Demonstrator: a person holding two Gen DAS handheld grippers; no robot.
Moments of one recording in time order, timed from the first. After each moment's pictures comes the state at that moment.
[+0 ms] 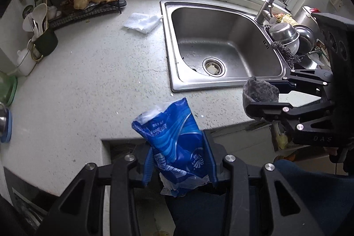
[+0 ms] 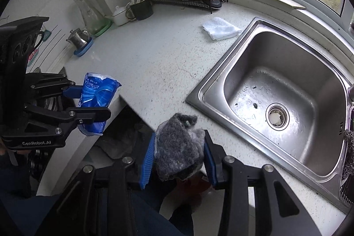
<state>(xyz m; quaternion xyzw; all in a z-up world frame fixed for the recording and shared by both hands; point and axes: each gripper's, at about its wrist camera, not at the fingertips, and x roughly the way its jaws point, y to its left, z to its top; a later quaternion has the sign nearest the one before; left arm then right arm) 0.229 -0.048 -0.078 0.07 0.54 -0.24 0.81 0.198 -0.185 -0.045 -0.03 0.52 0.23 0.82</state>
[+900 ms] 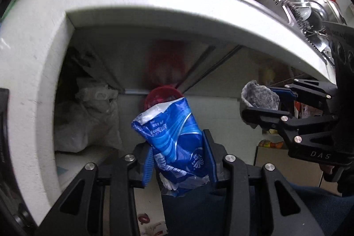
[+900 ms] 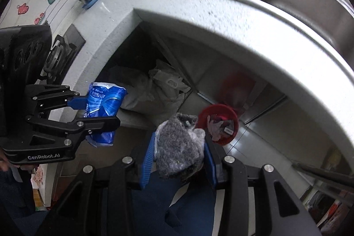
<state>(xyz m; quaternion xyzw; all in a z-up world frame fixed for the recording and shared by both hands) 0.109 -0.052 -0.193 0.00 0.65 -0.18 0.74 0.112 -0.164 -0.152 0.00 0.61 0.24 0.76</state>
